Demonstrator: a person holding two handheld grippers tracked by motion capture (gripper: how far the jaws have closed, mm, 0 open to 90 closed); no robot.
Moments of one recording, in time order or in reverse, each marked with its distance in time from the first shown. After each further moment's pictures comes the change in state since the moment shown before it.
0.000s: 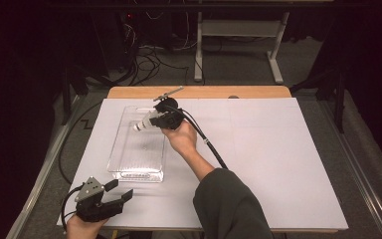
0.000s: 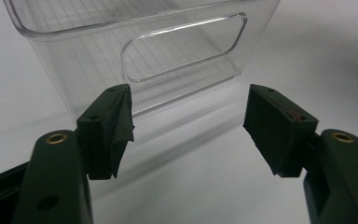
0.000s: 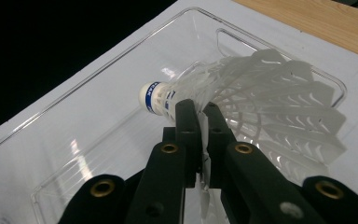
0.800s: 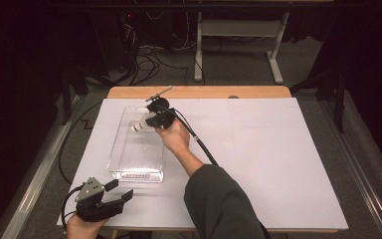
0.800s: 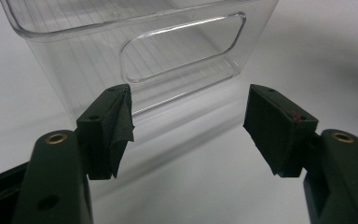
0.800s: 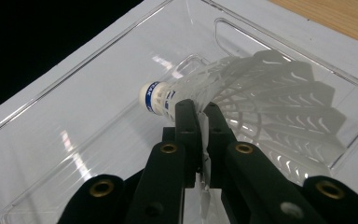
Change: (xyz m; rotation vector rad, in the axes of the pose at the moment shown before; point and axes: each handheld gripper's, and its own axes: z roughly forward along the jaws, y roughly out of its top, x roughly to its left) left arm 0.000 0.000 0.000 0.007 0.004 0.014; right arm 0.002 0.009 0.029 0.068 -0.045 0.005
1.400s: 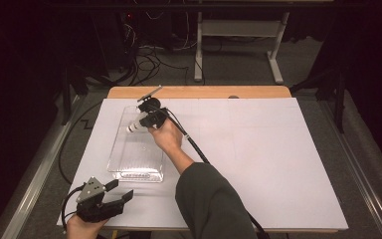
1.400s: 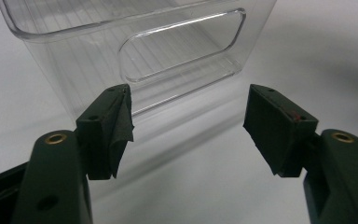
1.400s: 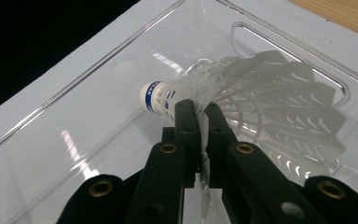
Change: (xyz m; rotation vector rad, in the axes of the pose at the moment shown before) left arm -0.001 0.000 0.000 0.006 0.005 0.015; right arm 0.013 0.012 0.020 0.039 -0.014 -0.007
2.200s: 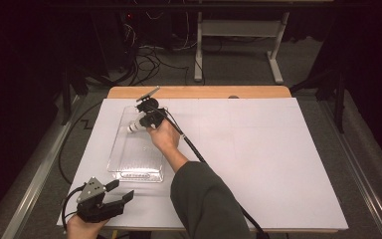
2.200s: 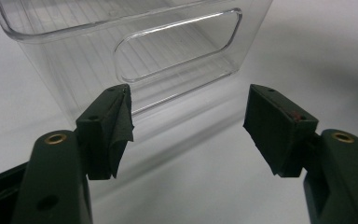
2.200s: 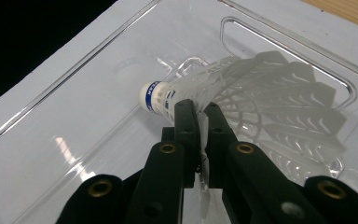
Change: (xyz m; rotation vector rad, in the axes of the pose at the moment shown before) left arm -0.001 0.000 0.000 0.000 -0.007 -0.002; right arm -0.002 0.002 0.014 0.020 -0.039 0.043
